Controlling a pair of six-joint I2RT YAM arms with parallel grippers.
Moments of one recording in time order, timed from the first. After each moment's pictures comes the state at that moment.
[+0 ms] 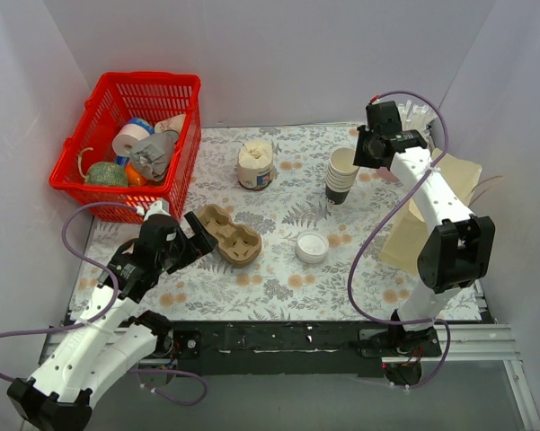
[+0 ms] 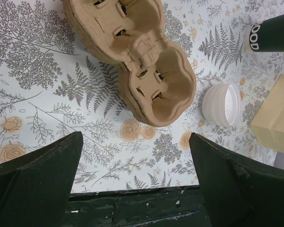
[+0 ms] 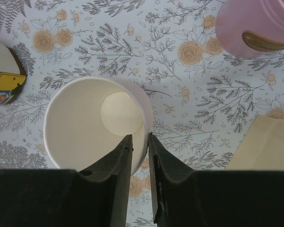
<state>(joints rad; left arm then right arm) -0.47 0.69 0.75 -0.77 -0.12 -0.88 0.25 1.69 1.61 -0.73 0.12 0.31</state>
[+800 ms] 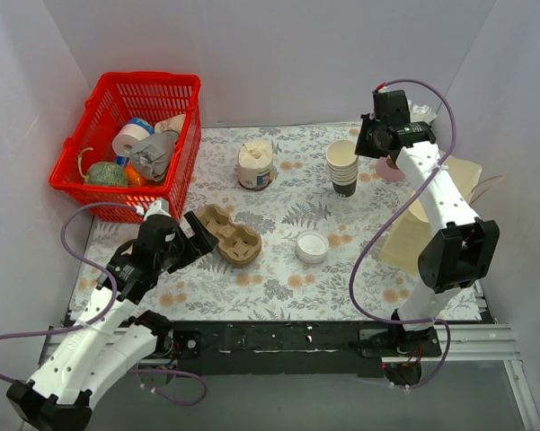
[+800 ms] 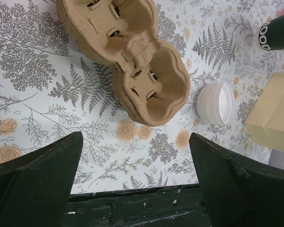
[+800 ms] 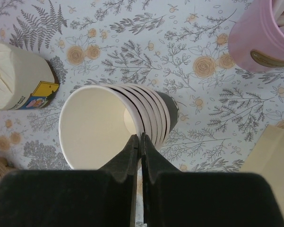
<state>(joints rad) -0.47 0.69 0.75 -0.76 -0.10 -0.88 0.24 1.70 1.72 -0.77 0.06 0.34</state>
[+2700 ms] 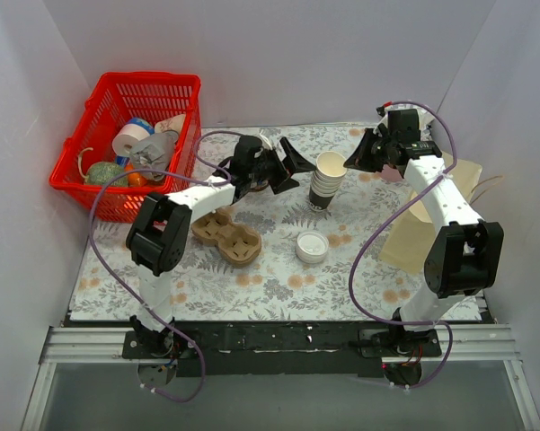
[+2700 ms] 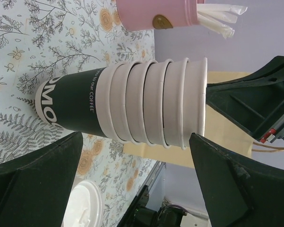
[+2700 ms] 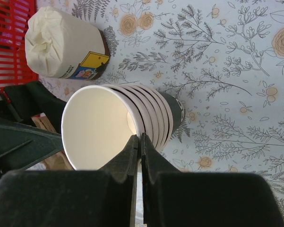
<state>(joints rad) -0.55 1.98 1.40 0.22 0.48 -1.11 0.13 1.64 1.46 -0.56 -0.37 0.45</state>
